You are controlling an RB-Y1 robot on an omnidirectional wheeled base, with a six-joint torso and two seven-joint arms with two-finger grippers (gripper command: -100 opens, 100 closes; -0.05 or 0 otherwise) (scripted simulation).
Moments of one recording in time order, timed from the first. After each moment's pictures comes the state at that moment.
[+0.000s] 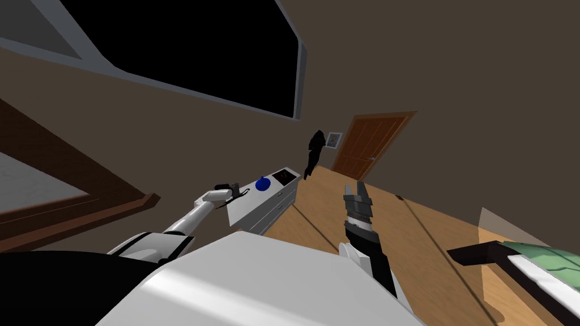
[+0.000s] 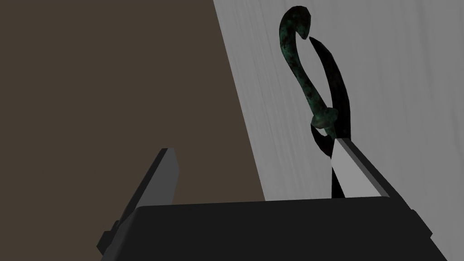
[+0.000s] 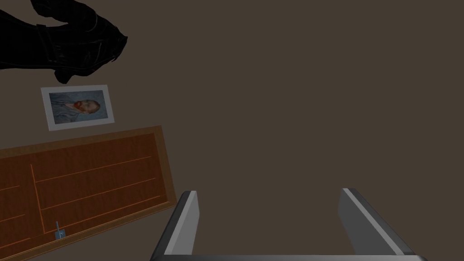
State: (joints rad) left arm -0.13 0.69 0.14 -1.08 0.59 0.54 0.26; right arm 0.53 -0.04 0.01 -2.26 -0.07 -0.46 0.12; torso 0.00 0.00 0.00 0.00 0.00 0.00
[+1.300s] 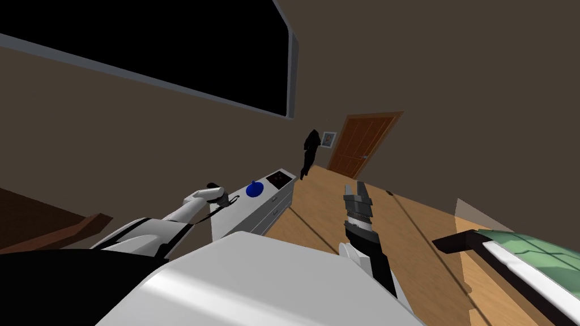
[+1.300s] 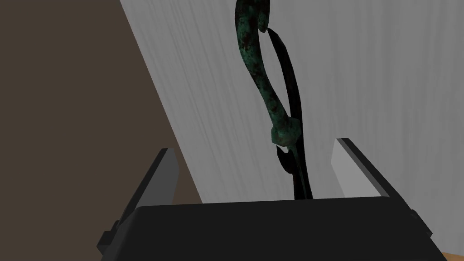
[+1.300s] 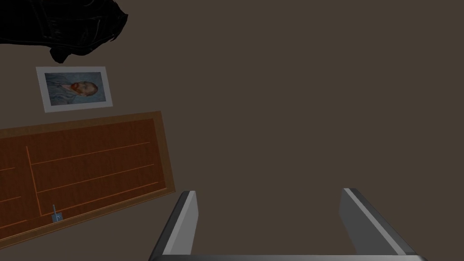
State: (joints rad) left arm -0.23 0.81 0.10 -0.79 0.70 0.85 0.30; right arm 0.53 -0.04 0.01 -2.26 -0.07 -0.46 0.12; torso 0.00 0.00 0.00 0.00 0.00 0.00
